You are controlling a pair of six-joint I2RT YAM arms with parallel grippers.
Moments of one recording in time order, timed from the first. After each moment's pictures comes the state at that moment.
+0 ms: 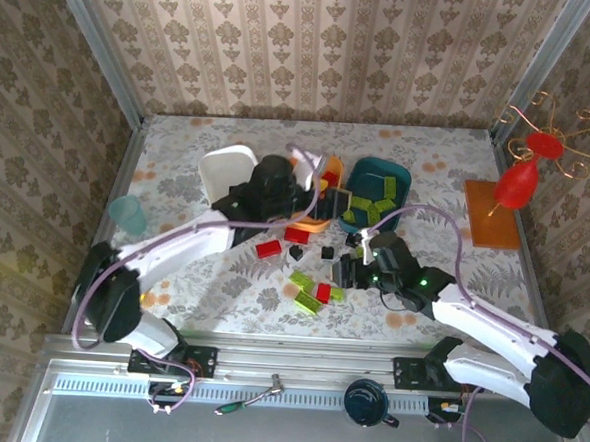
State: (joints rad) left arm -0.83 1.43 1.06 0.04 0.26 -0.39; right arm 0.70 1.07 0.56 -0.28 -0.09 0.48
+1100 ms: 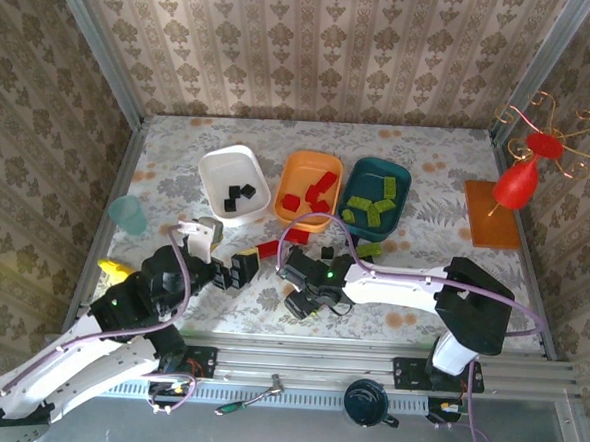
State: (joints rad) left arm -0.94 0.47 0.63 -0.51 -0.22 -0.41; right arm 1.08 1.65 0.99 -0.55 0.11 0.26
